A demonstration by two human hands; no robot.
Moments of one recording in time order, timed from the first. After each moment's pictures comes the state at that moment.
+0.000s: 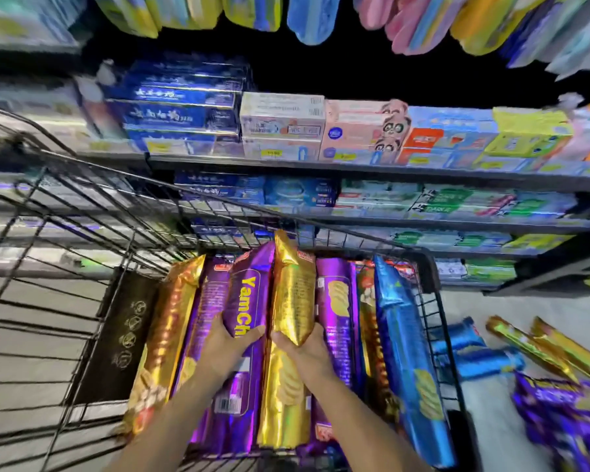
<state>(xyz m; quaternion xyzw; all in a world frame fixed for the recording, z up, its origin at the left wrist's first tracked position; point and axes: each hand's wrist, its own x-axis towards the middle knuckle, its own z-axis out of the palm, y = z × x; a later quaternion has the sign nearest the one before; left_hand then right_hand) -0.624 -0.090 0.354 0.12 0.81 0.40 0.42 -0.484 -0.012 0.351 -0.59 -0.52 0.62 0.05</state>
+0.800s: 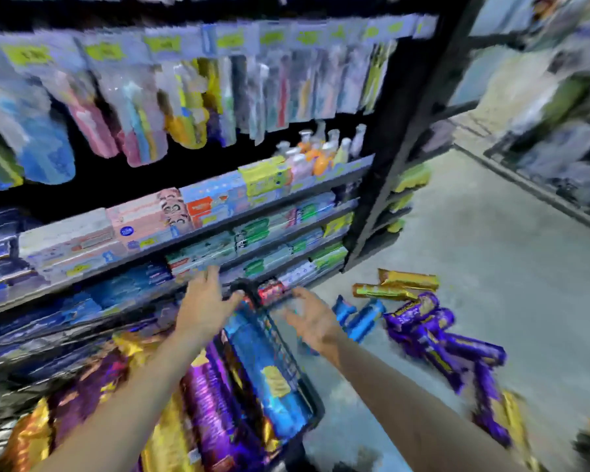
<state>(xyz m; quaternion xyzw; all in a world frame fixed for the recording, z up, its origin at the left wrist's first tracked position) -0.465 0.080 0.546 0.61 0.74 0.15 0.24 -0.272 0.070 0.527 -0.67 -0.59 0.43 0.14</state>
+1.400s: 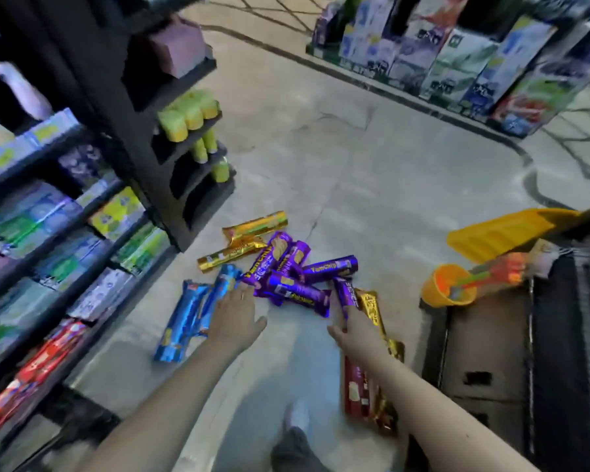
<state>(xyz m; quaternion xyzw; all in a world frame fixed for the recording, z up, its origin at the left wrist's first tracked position) 0.092 0.137 0.432 0.85 0.46 -0.12 0.25 0.276 -0.002 0.424 -0.88 -0.35 0.32 0.05</state>
